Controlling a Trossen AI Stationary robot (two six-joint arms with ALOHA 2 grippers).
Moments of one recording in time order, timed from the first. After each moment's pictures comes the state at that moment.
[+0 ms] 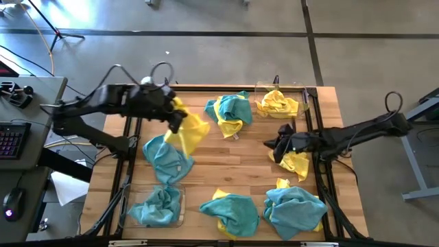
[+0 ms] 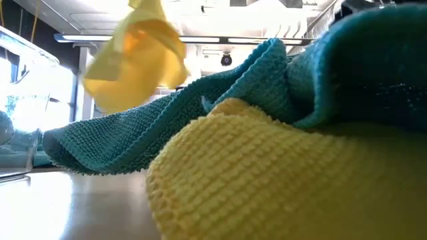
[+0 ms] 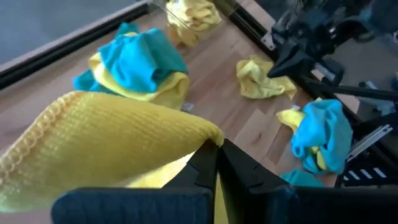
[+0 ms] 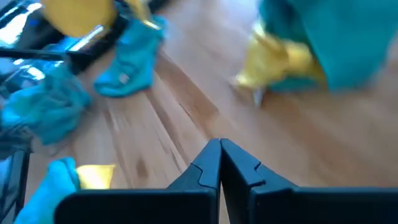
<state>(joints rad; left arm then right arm) 0.04 1.26 1.58 -1.07 -0.22 -0.68 0.19 0.82 0.48 -0.20 0.36 0.70</state>
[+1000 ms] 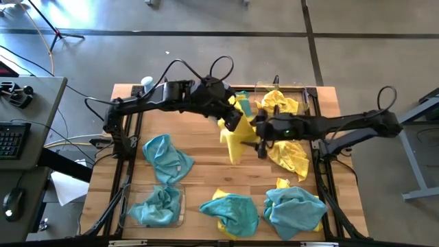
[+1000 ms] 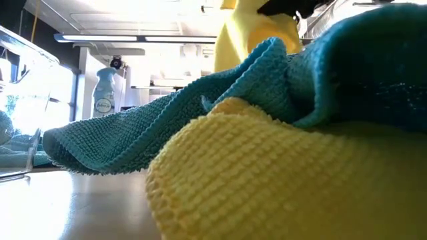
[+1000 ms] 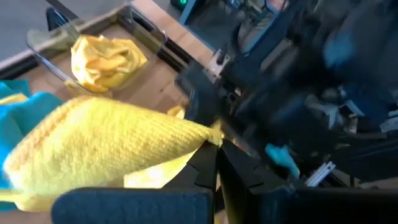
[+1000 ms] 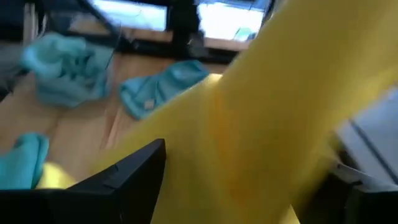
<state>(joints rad) 0.06 1.86 2.18 -0.91 -0.10 -0.62 0.06 1.19 0.93 -0.18 0.15 -0.11</state>
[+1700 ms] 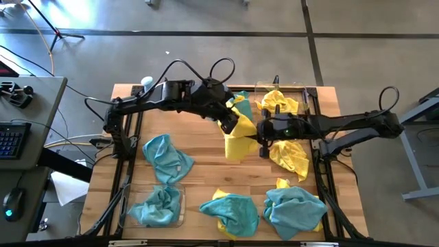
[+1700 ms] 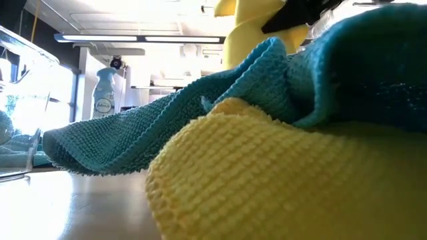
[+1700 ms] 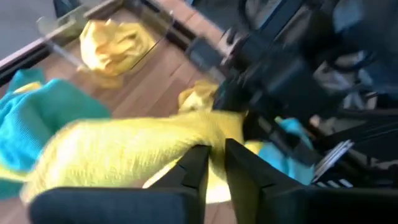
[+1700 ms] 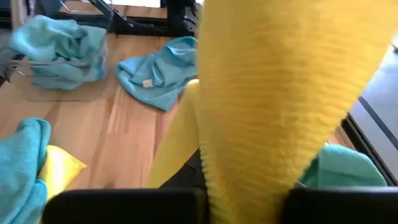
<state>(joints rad) 0.06 1.86 2.19 -1.01 -0.09 -0.57 0.03 1.16 0.93 -0.28 0.15 -0.04</state>
